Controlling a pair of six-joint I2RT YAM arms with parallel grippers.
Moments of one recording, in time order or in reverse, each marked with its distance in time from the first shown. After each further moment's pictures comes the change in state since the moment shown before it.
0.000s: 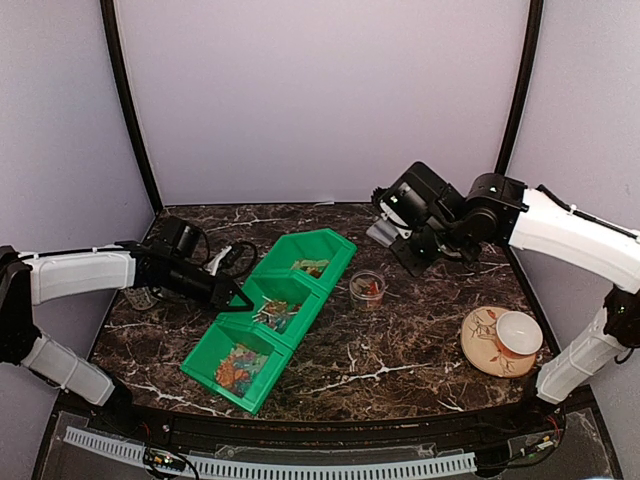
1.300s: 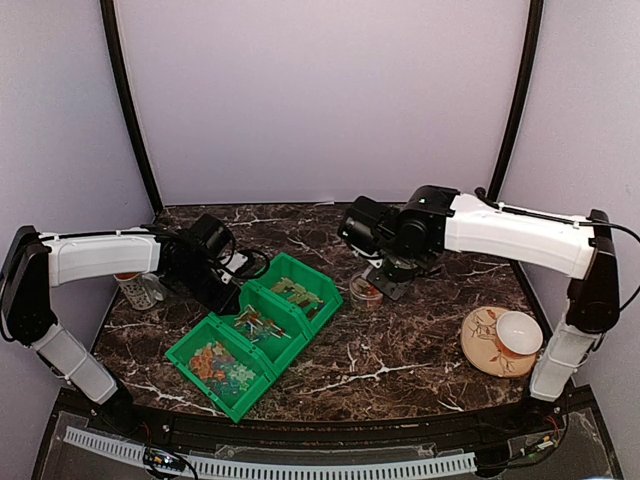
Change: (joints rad) left arm -0.134 0.151 0.233 -0.368 -0.623 0.282; right arm 0.019 0.262 0.102 -0.167 -0.072 -0.006
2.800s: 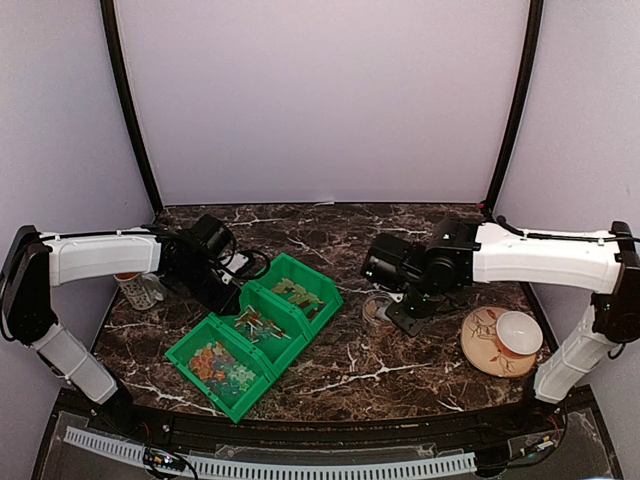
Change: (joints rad) left arm -0.005 0.004 0.000 0.000 -0.001 0.004; right arm 0.060 -0.177 -0.290 0.035 -0.149 0.172
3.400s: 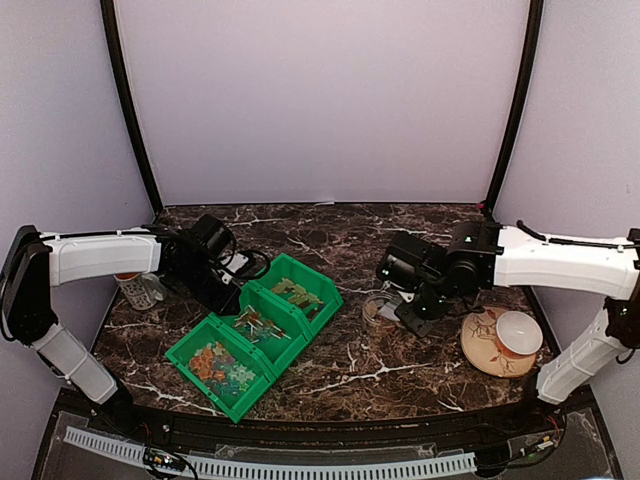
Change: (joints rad) left arm -0.001 0.000 0.000 0.000 0.000 0.000; right arm -0.006 -0.101 -0.084 0.053 -0.018 0.033
